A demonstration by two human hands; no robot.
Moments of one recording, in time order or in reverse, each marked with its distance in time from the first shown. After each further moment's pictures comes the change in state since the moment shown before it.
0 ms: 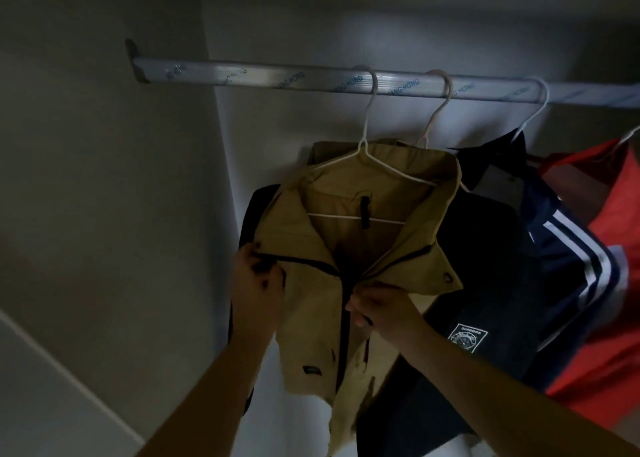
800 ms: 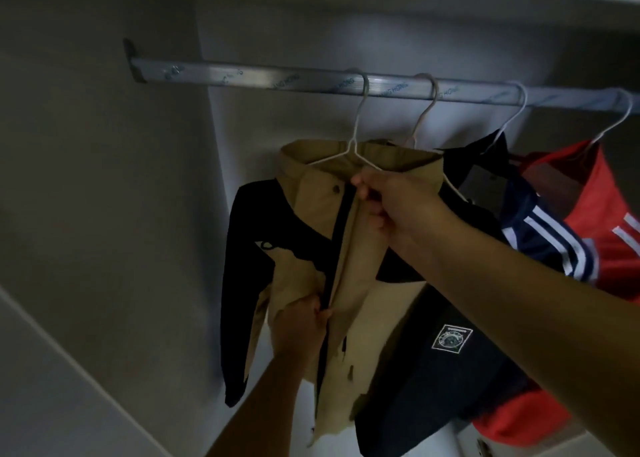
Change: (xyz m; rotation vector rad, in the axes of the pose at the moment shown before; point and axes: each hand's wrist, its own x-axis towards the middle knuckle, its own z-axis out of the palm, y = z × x) left_hand -0.051 -0.017 0.046 0.816 -0.441 0.099; right_hand -0.032 -0.154 -0.015 0.391 0.150 -0.140
